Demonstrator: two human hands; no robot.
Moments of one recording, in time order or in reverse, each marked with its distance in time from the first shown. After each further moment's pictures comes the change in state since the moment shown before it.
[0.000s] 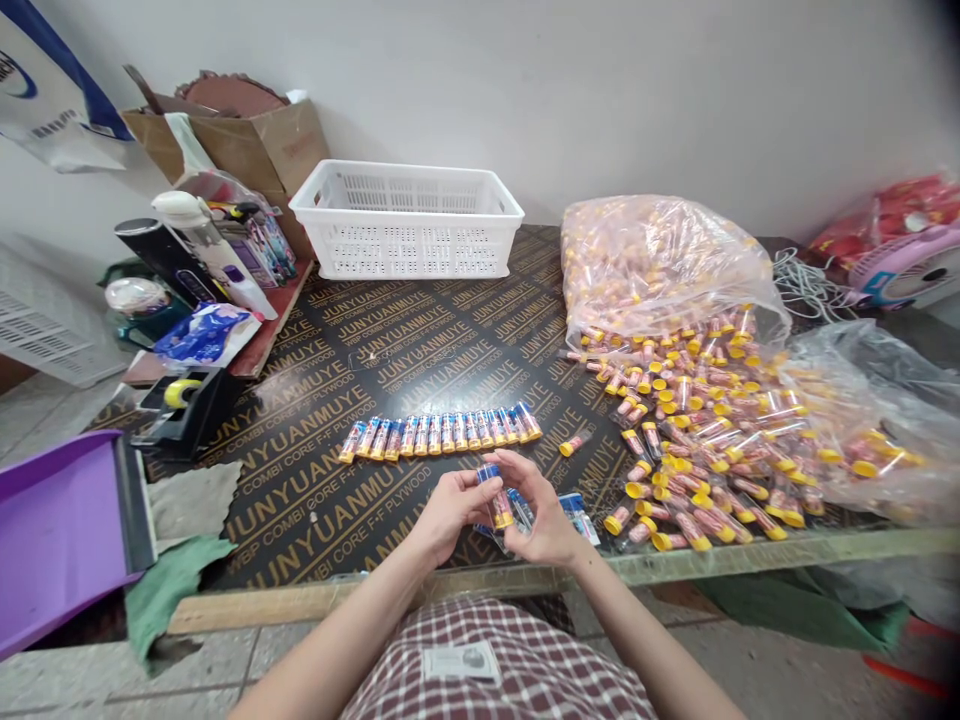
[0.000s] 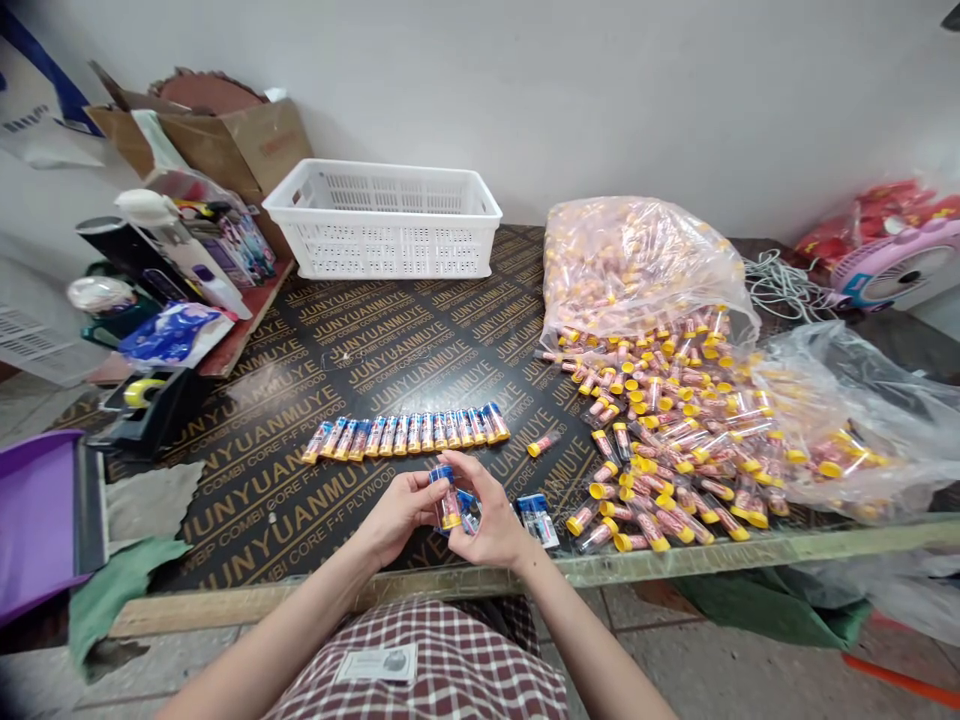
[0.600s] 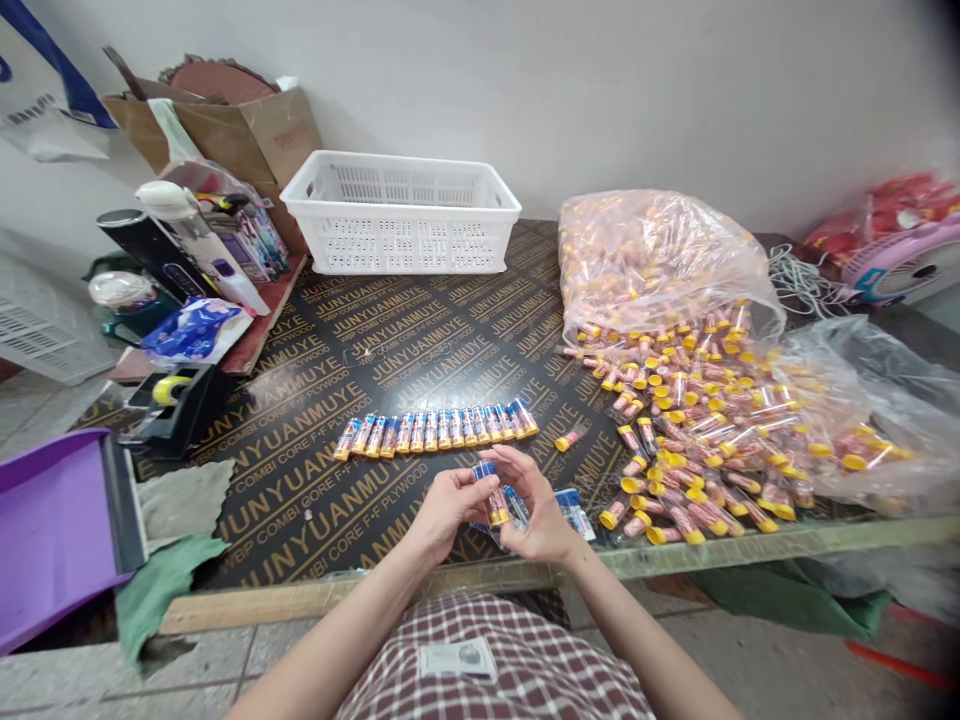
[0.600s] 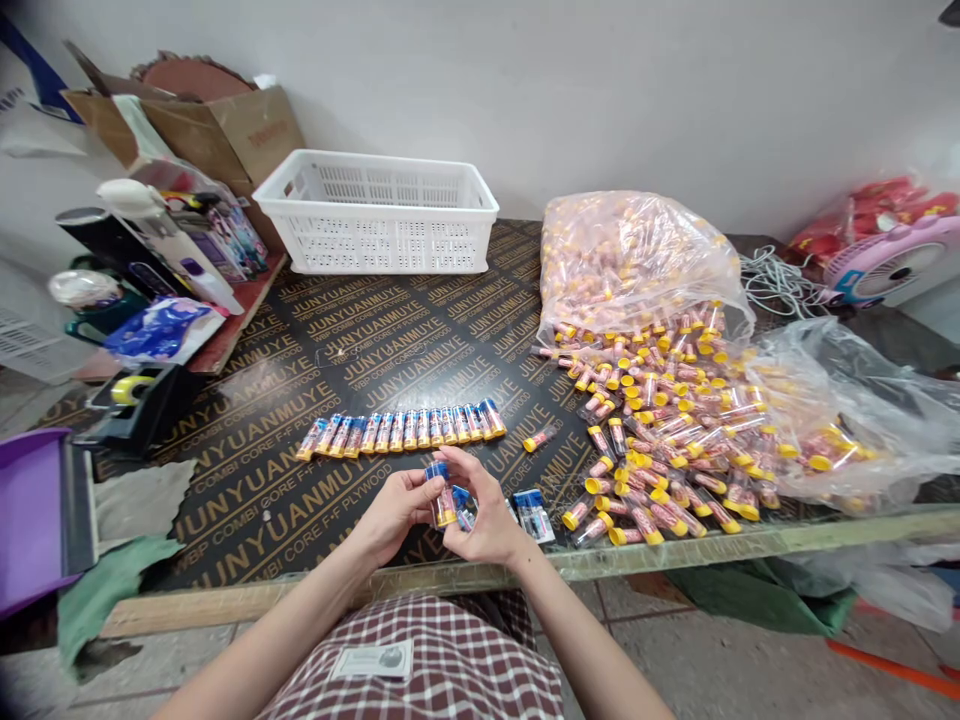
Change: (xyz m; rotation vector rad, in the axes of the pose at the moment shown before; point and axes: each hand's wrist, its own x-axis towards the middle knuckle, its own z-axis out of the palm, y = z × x) left_hand -0.003 0.001 0.004 -0.022 0.051 0.000; right_hand -0.001 0.000 0.003 0.053 0.033 0.006
